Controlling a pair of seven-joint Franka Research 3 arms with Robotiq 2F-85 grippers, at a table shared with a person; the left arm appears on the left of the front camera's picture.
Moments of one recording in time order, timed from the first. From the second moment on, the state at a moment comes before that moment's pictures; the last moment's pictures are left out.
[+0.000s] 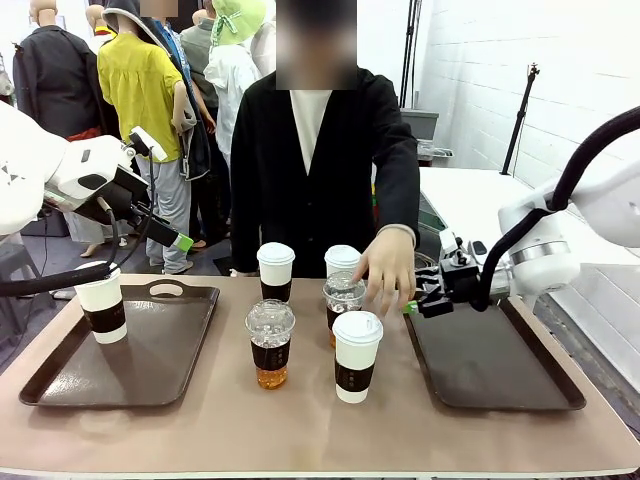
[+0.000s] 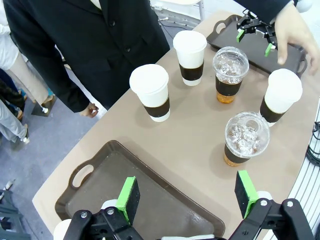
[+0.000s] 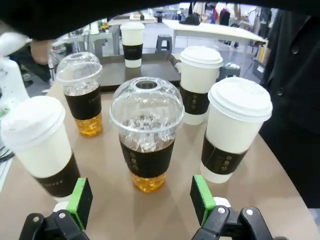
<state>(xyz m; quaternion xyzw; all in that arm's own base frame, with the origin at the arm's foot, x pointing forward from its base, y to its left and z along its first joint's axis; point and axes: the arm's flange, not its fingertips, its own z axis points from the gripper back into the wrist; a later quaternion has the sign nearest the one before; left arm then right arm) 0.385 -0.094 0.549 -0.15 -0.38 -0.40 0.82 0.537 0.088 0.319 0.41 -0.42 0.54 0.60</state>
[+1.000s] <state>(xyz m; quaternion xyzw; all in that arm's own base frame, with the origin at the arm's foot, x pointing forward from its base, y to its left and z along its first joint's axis) 0.385 -0.094 0.549 -0.15 -0.38 -0.40 0.82 0.535 0.017 0.321 0.39 -0.45 0.50 0.63</state>
